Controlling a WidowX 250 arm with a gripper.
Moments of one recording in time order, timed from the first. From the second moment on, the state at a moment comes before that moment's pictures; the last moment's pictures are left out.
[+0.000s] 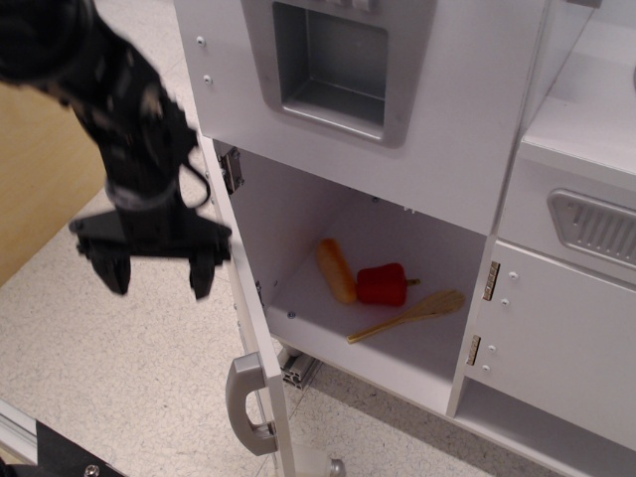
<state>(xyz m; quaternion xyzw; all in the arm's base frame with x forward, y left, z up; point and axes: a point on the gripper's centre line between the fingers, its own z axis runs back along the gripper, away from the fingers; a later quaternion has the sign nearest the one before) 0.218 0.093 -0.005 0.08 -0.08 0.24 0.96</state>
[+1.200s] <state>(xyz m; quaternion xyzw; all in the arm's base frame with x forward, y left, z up) 0.273 0.014 -0.053 0.02 -0.08 0.23 0.97</state>
